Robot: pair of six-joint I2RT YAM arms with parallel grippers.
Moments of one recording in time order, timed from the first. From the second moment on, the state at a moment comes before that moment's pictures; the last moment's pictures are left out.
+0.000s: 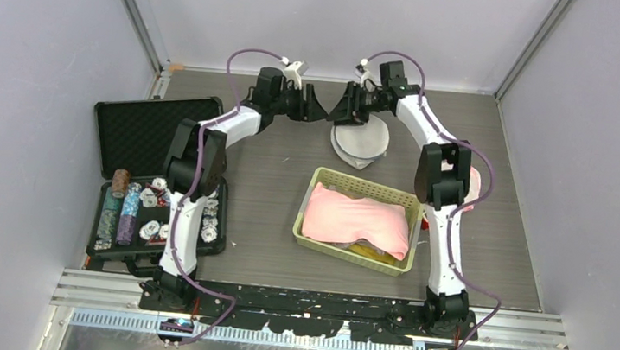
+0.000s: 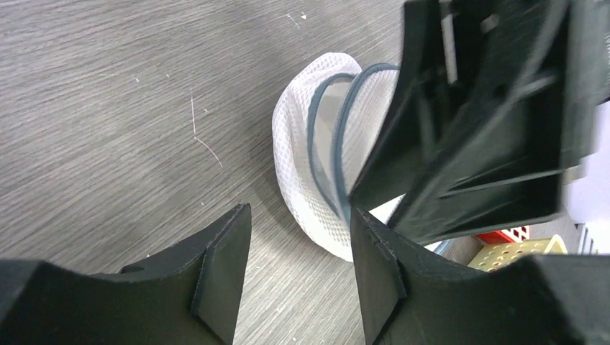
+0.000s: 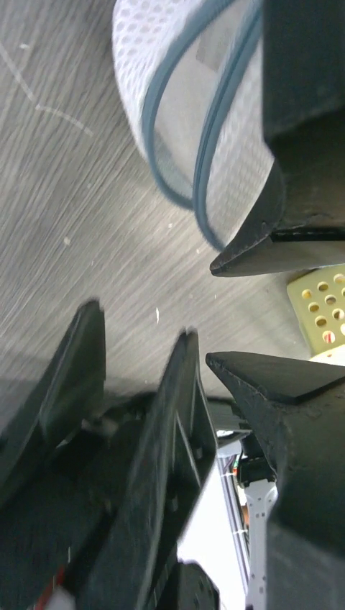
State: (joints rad) left arm -0.32 2.22 1.65 0.16 0.59 -0.39; right arm 0.26 2.47 2.20 -0.62 -0.88 0.34
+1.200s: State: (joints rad) left arm -0.51 2.45 2.00 -0.27 0.47 0.10; right arm 0.13 2.40 2.06 -0.75 -0.68 0.10
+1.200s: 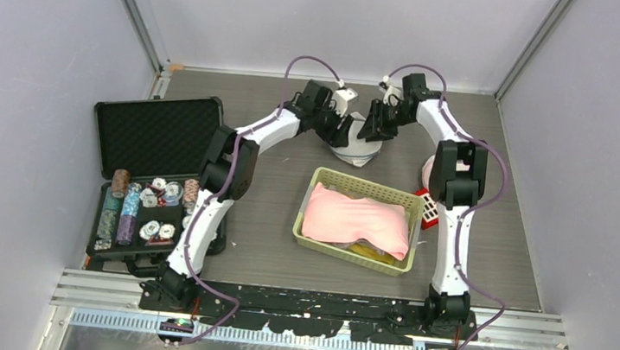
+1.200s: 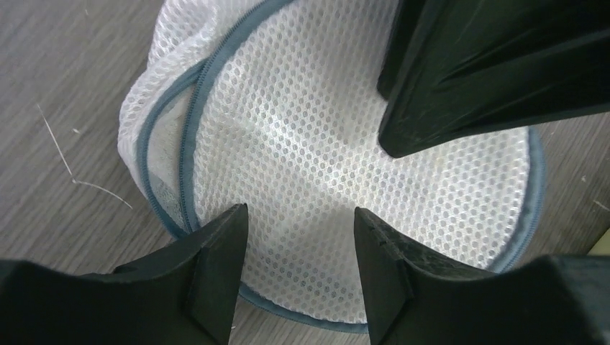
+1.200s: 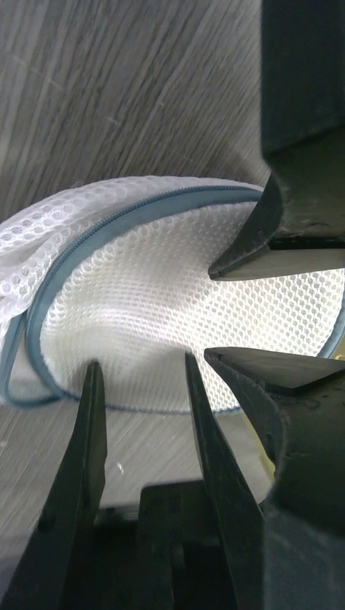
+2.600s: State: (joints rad) left arm -0.44 2.20 2.02 -0.44 0.55 0.18; right arm -0.29 2.02 1.97 -1.31 -0.41 -0.36
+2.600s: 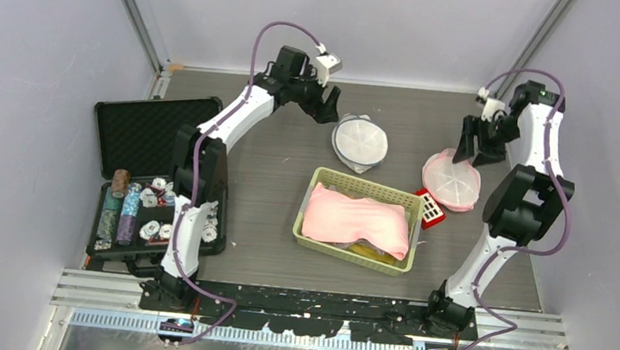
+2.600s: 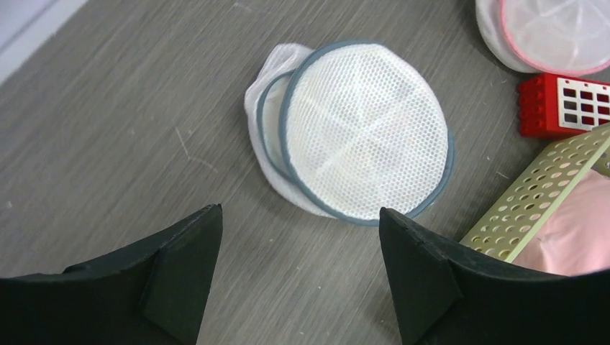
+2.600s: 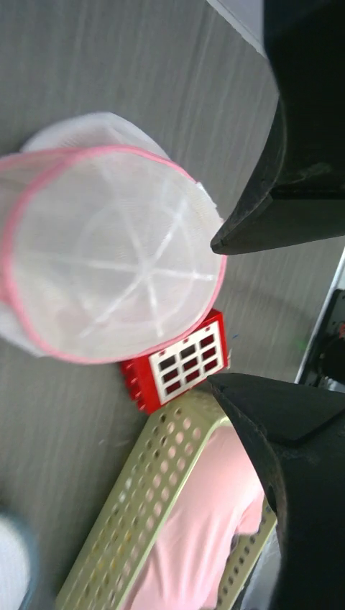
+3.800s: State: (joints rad) left arm -0.34 2.13 1.91 -0.49 0.52 0.05; right arm 0.04 2.36 2.07 -1.05 -0.28 -0.35
